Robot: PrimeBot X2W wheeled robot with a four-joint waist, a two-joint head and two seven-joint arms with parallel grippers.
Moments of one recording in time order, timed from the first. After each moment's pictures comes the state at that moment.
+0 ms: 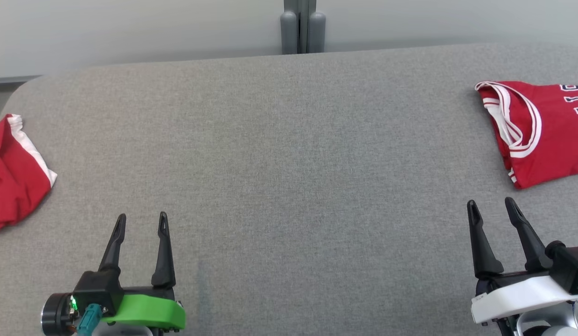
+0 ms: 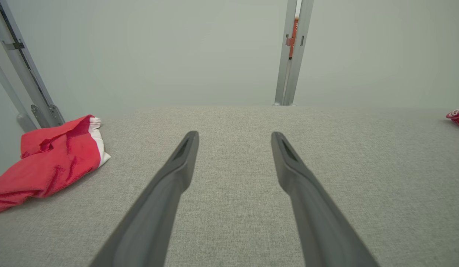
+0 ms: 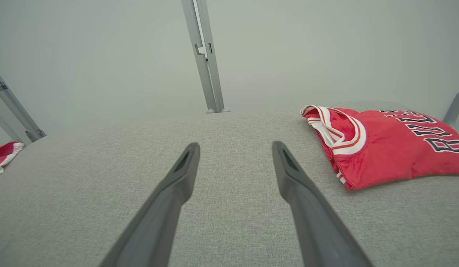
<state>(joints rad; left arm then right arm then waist) -0.01 0.20 -0.22 0.08 -0.30 0.12 -0.26 0.12 -0.10 -0.04 -0.15 0.23 0.13 -0.10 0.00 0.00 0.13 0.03</state>
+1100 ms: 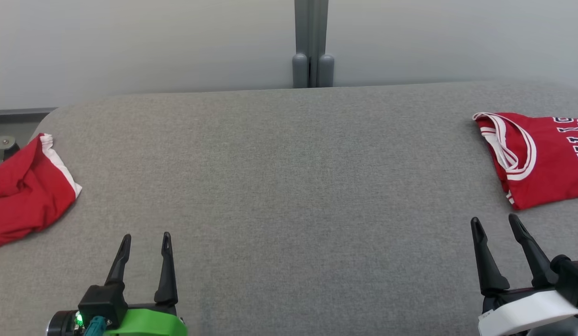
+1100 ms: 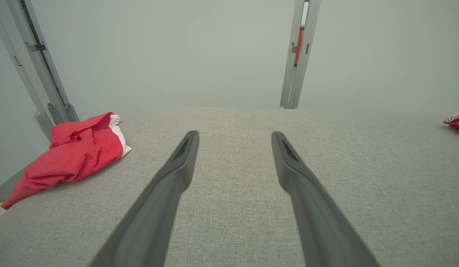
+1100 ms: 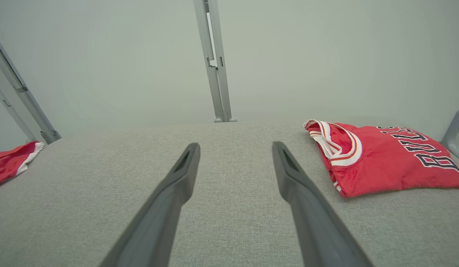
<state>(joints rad) 0.04 0.18 -0.21 0.13 -0.30 0.10 -0.26 0.20 -0.11 -0.05 -0.22 0.24 0.13 -0.04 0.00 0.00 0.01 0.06</state>
